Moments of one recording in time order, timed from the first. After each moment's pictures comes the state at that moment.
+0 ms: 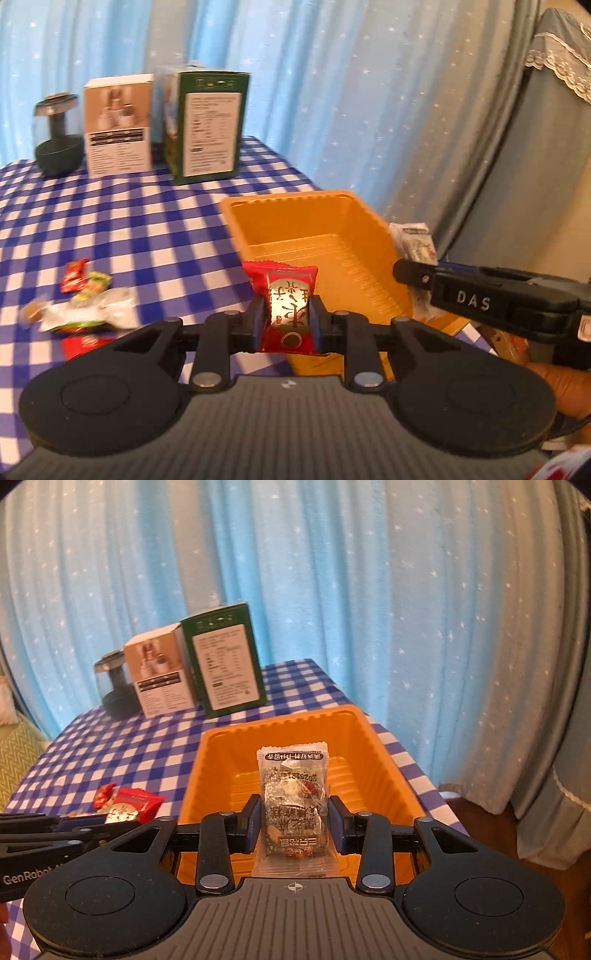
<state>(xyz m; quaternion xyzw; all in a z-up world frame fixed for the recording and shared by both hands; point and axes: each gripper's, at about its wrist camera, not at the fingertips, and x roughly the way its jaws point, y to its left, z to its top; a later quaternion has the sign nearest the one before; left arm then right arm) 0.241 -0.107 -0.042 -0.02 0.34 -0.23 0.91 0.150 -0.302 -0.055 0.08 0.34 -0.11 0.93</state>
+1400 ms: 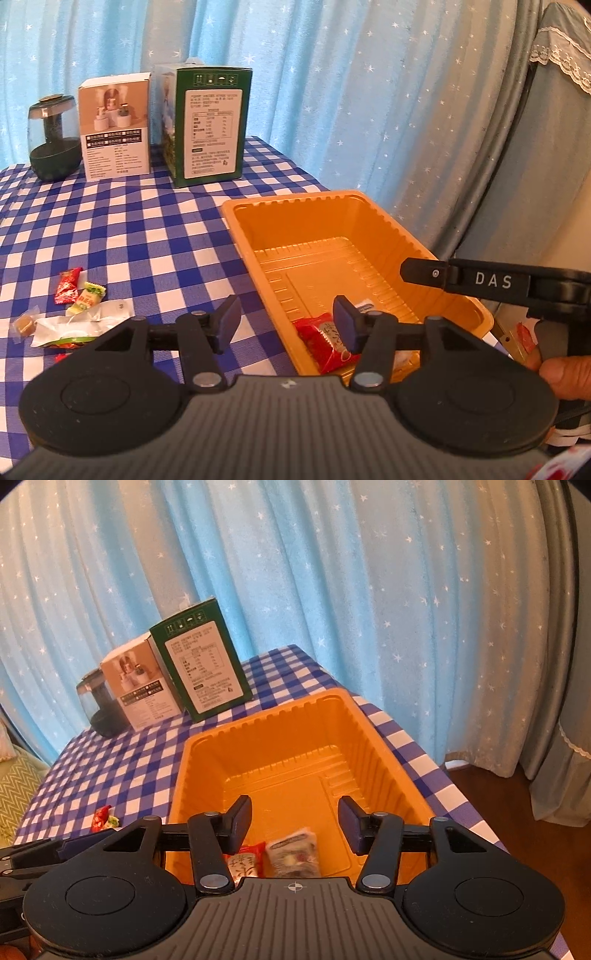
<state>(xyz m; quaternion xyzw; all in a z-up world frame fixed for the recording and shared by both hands) 0.260 -0.105 -0.054 -0.01 0.34 -0.22 0.92 0.167 -0.323 -0.066 0.15 0.35 -0.12 0.92</state>
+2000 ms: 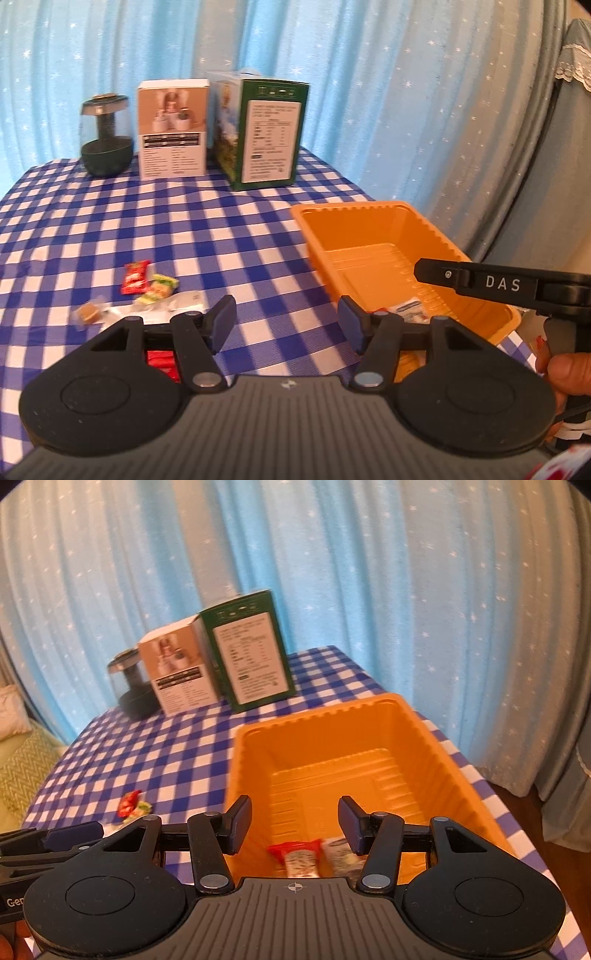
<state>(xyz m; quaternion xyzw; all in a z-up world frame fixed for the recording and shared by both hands) 0.249 -0.044 -0.045 -0.02 0.33 -0.17 0.93 0.182 -0.270 -0.065 0.11 0.36 -0.08 0.92</state>
